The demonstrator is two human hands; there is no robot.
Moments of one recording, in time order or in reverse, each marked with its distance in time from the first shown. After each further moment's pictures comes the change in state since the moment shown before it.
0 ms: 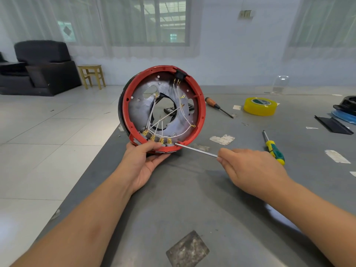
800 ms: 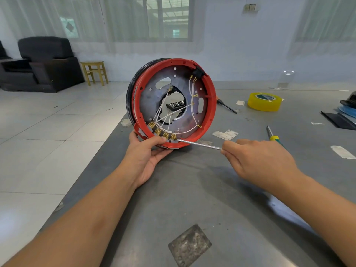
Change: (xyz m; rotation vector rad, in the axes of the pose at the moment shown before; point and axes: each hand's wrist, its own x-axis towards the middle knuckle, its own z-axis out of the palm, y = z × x) left_hand -0.004 -0.003 0.006 0.086 0.015 0.078; right_hand 0.002 0.005 -0.008 -0.100 0.047 -0.032
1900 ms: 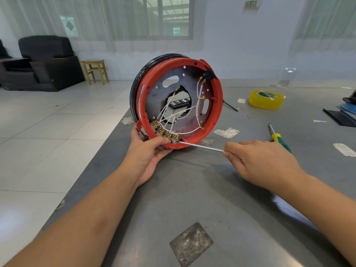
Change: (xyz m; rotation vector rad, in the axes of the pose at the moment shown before) left_hand -0.003 -0.003 0.001 0.019 -0.031 0.031; right_hand -0.002 0.003 0.005 0.065 -0.059 -0.019
